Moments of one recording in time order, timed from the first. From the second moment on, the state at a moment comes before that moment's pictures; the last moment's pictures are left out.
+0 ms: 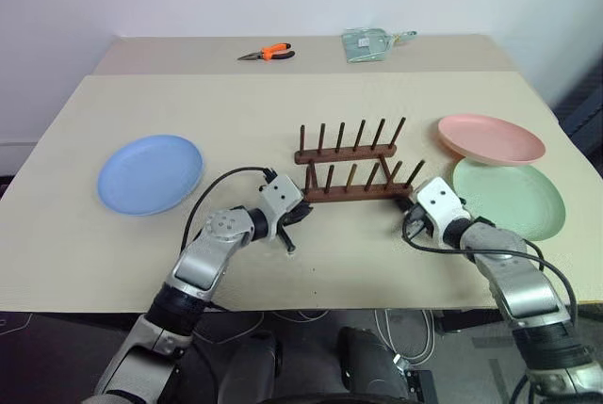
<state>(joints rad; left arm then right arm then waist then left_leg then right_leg) -0.40 0.31 -0.29 0.02 -0.06 0.44 -0.64 -0.19 -0.61 0.04 -0.04 0.03 0.33 0.54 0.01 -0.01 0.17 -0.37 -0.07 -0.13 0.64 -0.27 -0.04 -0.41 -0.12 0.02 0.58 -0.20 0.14</state>
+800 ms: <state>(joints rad) -0.36 0.39 -0.18 -0.03 -0.14 0.44 -0.69 -0.43 -1.01 0.04 0.36 -0.27 -0.04 0.56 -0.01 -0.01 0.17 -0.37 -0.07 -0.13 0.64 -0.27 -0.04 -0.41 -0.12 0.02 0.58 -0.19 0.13</state>
